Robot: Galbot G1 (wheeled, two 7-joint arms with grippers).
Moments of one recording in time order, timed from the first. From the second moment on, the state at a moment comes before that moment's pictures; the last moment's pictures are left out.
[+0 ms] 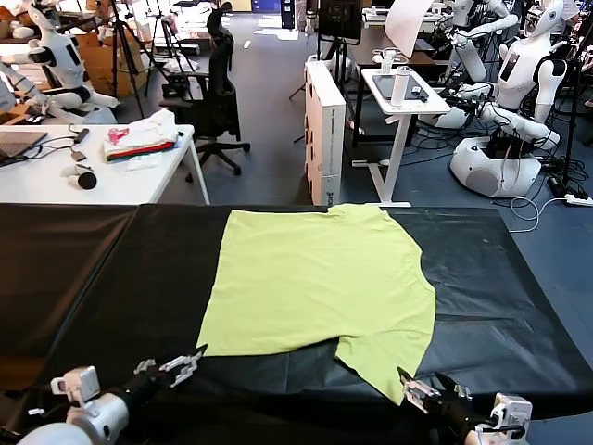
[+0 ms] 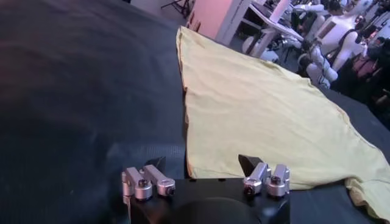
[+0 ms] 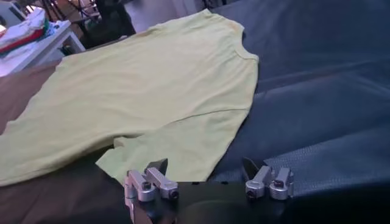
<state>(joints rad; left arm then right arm) 1.74 -1.08 -0.75 -2.20 -0.87 0.59 0.08 -1.83 1.11 0.64 2.36 0.88 -0.56 0.36</state>
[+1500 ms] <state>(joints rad) 1.72 -1.13 -0.72 -2.14 -0.81 0.54 0.08 -1.82 1.14 0.56 2.32 0.77 -0.57 0.34</state>
